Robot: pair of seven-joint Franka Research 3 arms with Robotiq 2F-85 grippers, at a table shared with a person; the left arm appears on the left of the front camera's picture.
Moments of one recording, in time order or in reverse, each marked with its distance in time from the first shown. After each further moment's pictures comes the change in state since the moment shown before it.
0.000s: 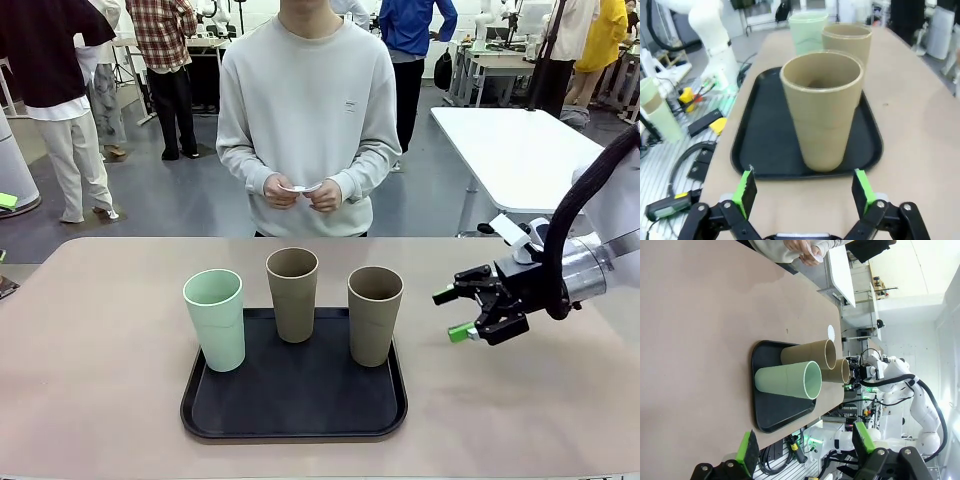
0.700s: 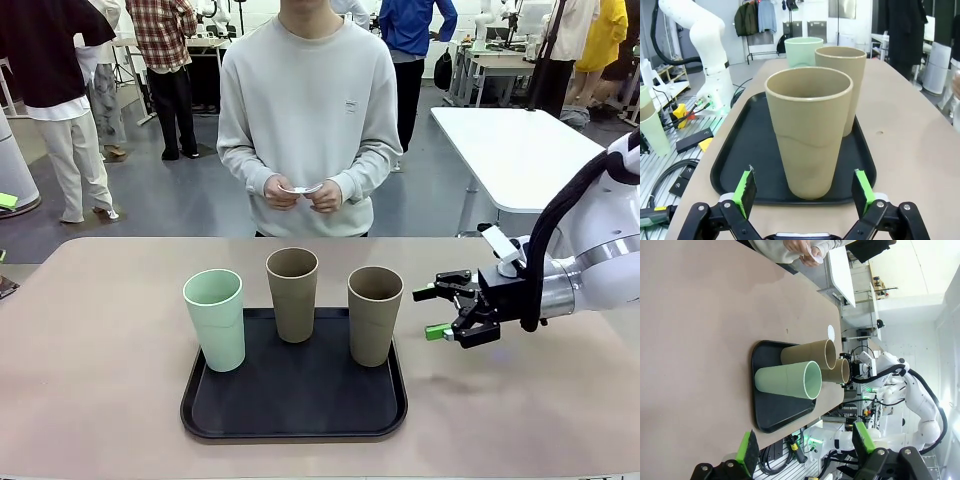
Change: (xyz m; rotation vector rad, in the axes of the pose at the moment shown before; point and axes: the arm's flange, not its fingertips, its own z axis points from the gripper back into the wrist) left arm 0.000 0.000 0.000 0.000 0.000 0.000; right arm -0.026 -0.020 -0.033 0.018 -0.176 0.058
